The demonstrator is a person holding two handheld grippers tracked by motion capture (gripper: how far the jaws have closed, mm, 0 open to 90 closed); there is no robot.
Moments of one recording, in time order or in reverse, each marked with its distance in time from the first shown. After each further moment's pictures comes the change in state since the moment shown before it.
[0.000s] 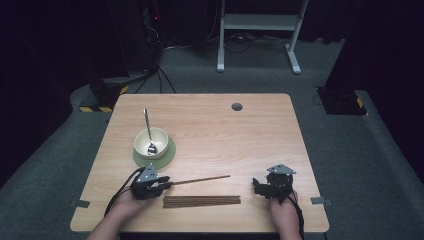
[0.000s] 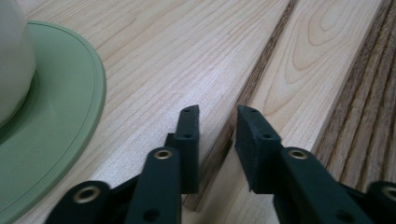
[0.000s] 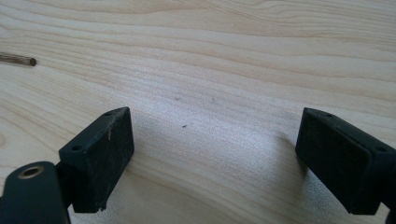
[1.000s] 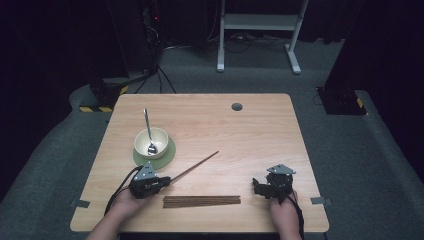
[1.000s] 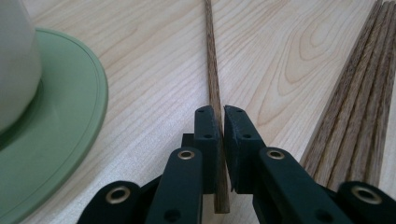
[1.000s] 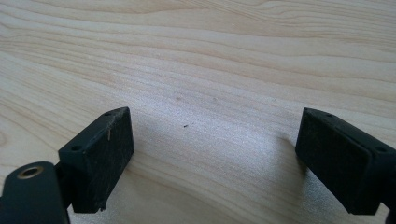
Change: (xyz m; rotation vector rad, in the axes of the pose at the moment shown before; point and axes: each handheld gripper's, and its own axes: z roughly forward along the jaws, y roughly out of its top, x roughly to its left) left arm 0.004 0.004 -0.007 -0.027 -0.021 -0.022; right arm 0.001 0.000 -0.001 0.011 0.007 0.006
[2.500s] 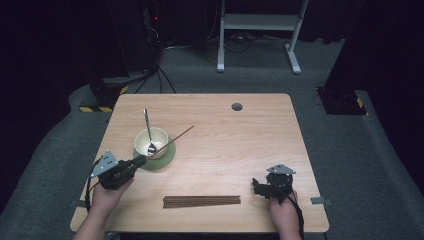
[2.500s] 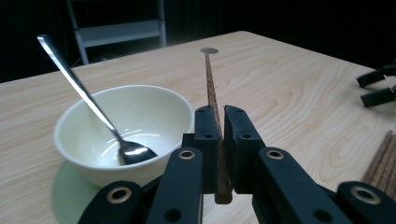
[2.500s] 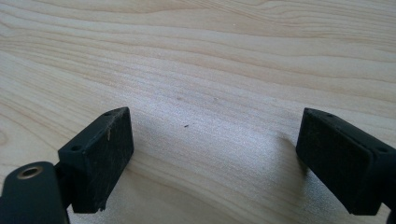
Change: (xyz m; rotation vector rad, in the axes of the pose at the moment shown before) left arm 0.034 0.004 -0.083 -0.386 0.192 -0.119; right arm 0.000 0.000 0.000 -0.001 0.002 -0.005
